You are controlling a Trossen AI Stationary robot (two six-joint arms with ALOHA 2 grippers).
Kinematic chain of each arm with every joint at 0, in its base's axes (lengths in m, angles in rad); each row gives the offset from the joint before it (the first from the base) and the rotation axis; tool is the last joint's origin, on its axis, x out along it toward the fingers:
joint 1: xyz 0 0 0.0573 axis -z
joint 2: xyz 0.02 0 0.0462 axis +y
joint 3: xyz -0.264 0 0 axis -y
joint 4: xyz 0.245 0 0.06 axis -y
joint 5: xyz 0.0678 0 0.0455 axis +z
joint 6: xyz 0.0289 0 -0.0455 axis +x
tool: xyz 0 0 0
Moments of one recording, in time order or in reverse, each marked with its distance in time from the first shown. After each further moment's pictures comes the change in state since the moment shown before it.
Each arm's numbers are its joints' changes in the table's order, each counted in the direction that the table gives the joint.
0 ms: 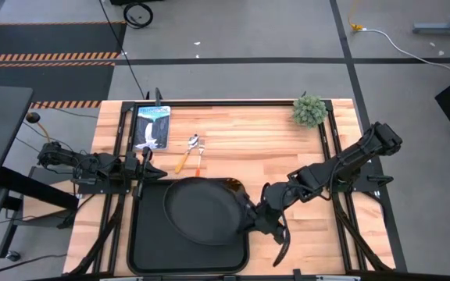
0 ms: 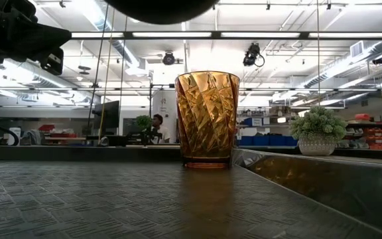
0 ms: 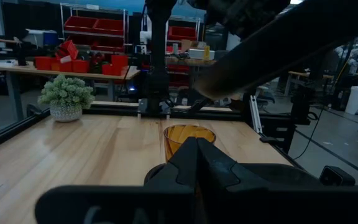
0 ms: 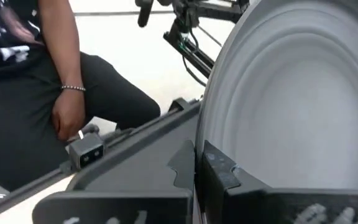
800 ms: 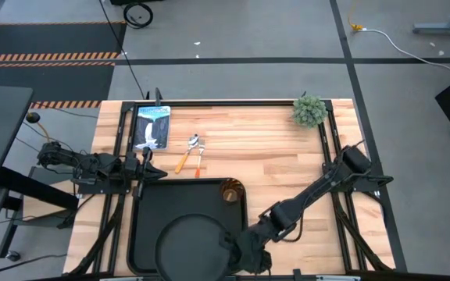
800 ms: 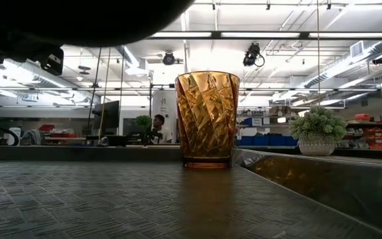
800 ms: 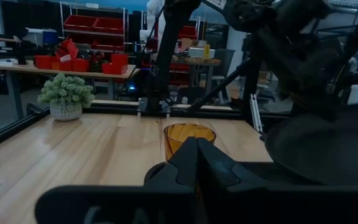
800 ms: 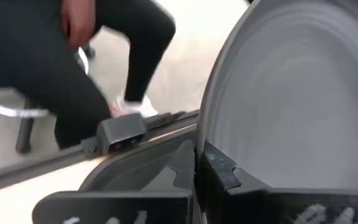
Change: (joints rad) left arm 0.000 0.006 0.000 0.000 0.000 0.000; right arm -0.102 0.402 0.289 -0.148 -0.009 -0.196
